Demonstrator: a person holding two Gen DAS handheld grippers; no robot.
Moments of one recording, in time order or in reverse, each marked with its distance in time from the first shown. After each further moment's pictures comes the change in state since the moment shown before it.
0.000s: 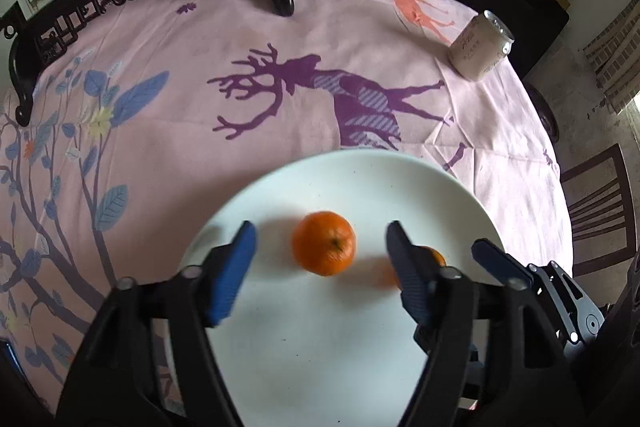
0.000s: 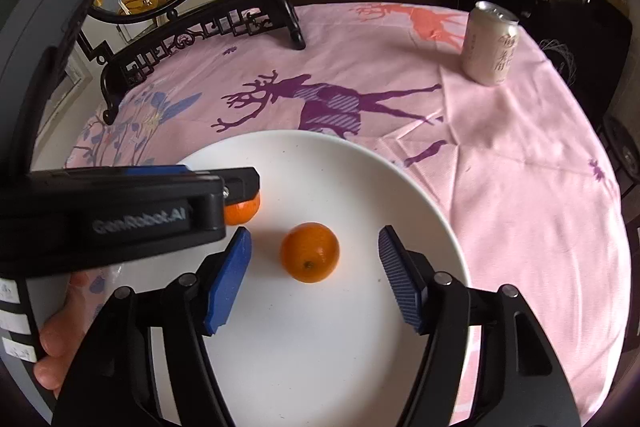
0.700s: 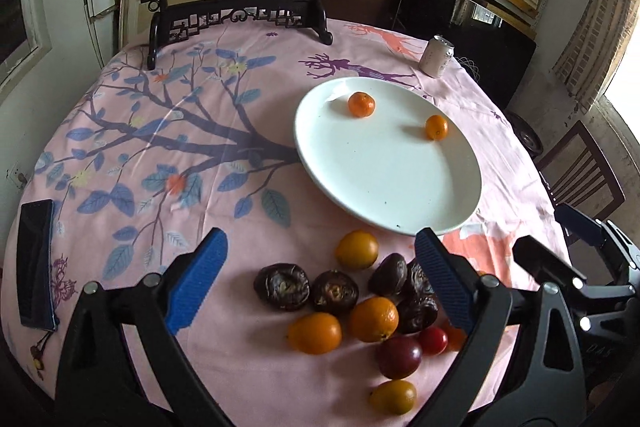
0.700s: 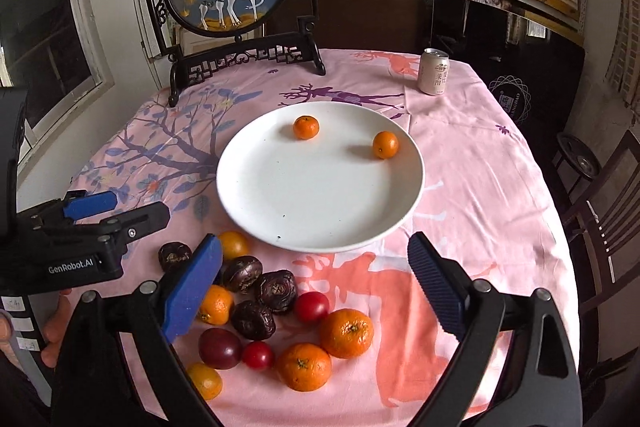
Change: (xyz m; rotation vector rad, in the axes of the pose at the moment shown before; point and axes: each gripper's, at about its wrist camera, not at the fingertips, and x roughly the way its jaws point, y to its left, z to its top) left arm -0.160 0.054 -0.224 0.018 -0.262 0.030; right arm -0.173 0.067 -0.152 -0.028 -0.186 -0.070
